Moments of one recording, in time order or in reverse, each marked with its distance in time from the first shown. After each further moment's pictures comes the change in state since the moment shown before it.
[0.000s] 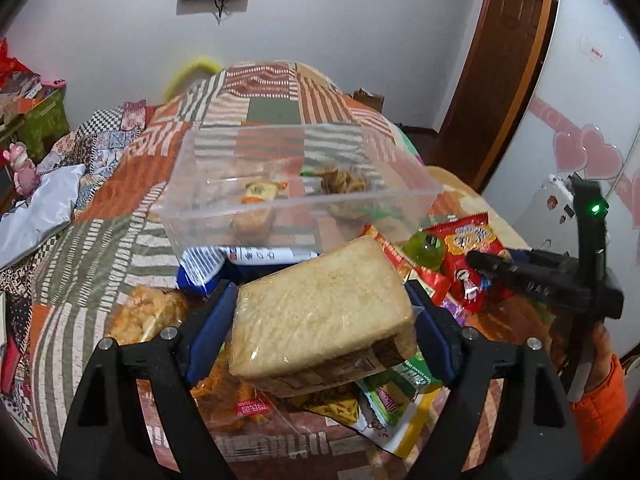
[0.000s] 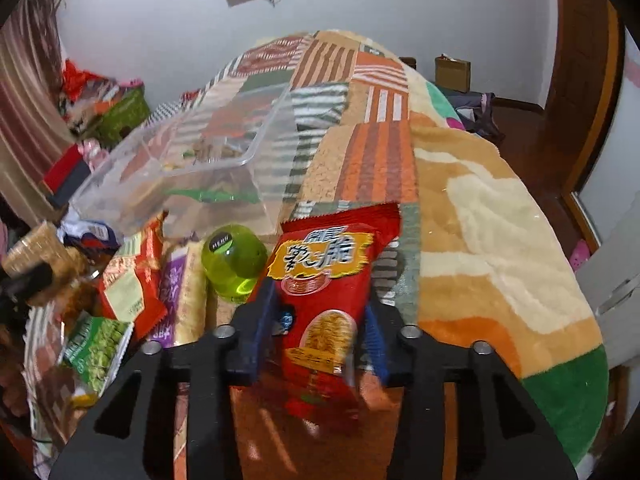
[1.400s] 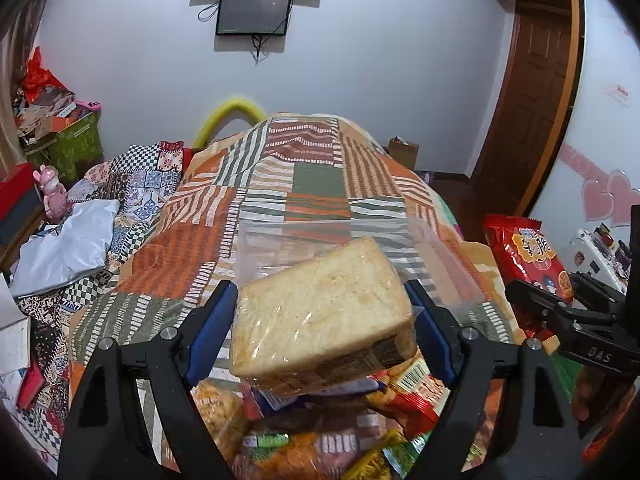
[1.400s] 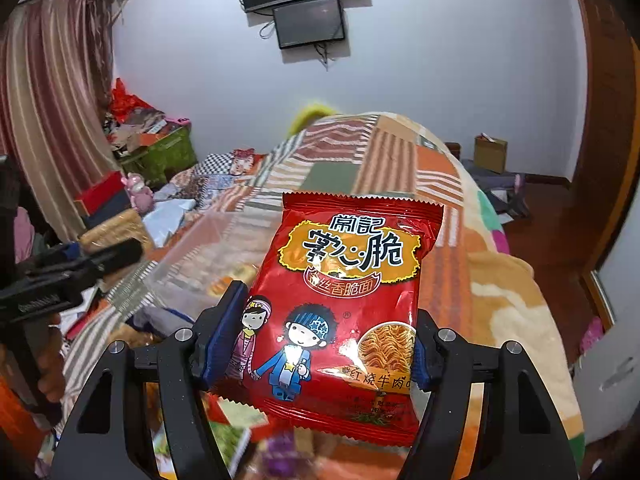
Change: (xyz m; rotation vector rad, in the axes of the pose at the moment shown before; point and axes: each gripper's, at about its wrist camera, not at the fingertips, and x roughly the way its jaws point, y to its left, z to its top) left arm -0.010 0.034 0.075 -0.054 -0.134 0.111; right arm -0.041 0.066 0.068 -0.103 -0.244 0.106
